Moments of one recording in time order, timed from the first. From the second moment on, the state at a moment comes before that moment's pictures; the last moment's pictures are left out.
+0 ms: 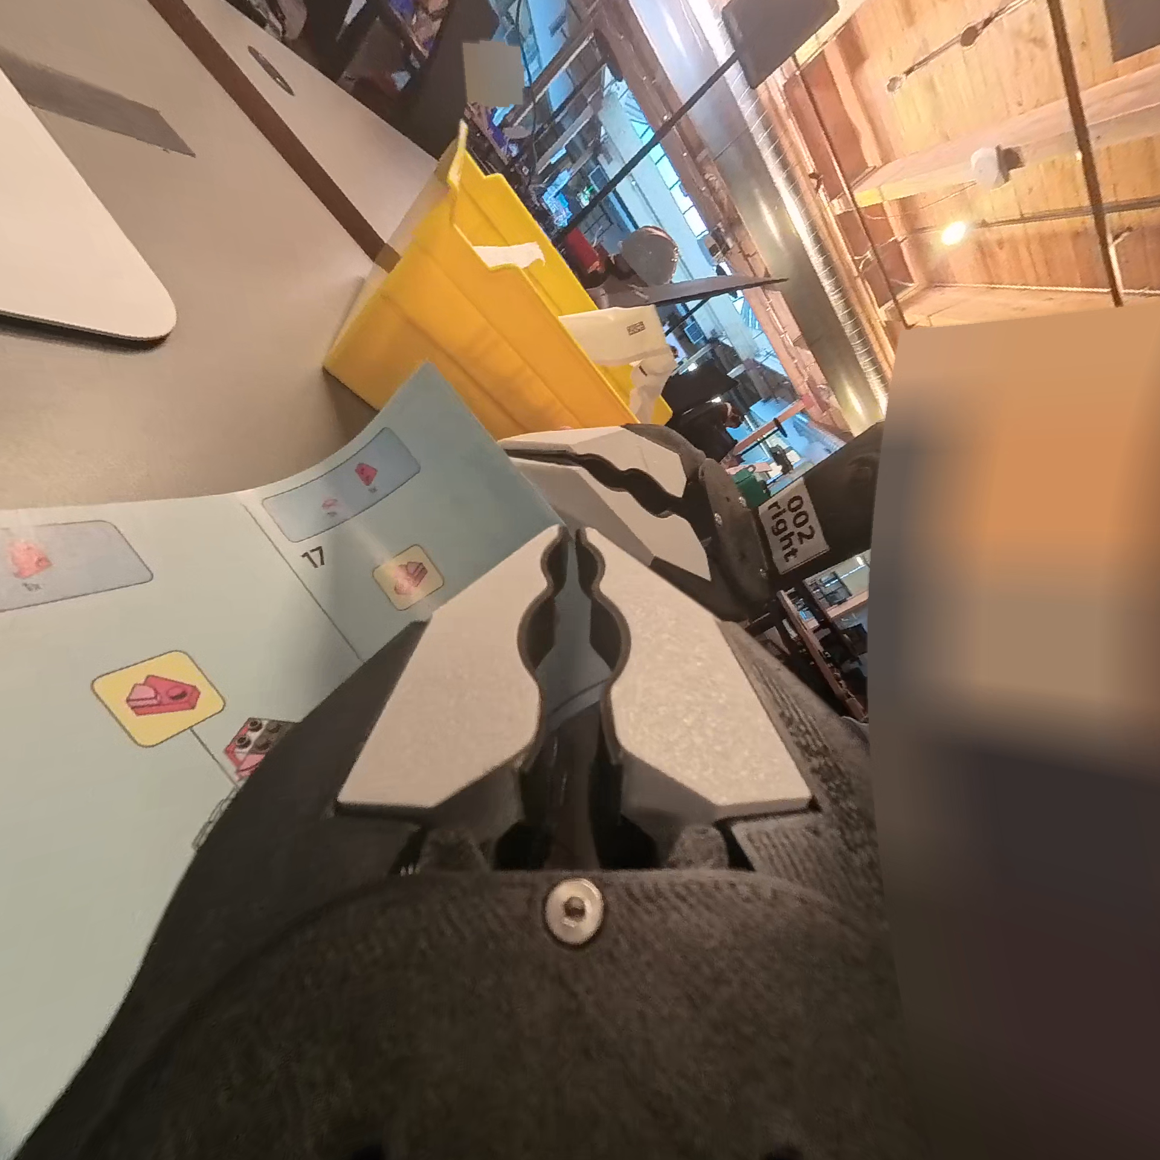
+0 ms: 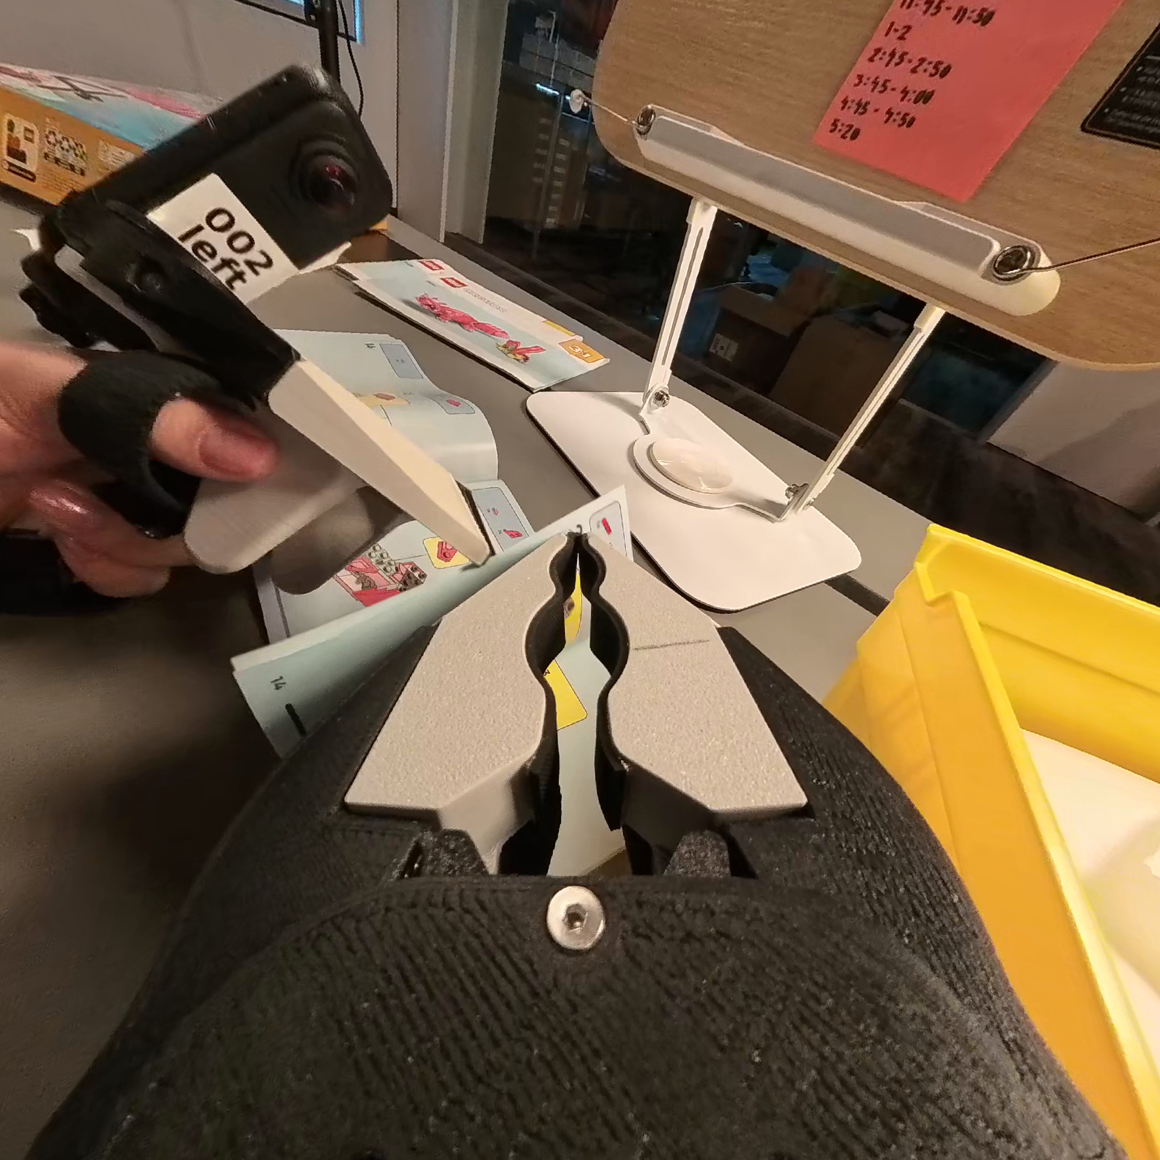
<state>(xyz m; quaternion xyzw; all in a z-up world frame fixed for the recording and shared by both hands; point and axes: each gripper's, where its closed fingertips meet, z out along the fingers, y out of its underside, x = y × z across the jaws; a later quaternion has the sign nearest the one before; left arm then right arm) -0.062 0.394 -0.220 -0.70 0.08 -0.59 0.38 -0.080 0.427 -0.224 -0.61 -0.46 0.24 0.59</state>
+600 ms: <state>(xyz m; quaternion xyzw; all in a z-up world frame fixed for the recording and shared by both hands) -0.061 0.389 -0.212 -0.68 0.09 -0.62 0.38 -0.050 0.413 -0.191 -0.57 -0.40 0.26 0.67</state>
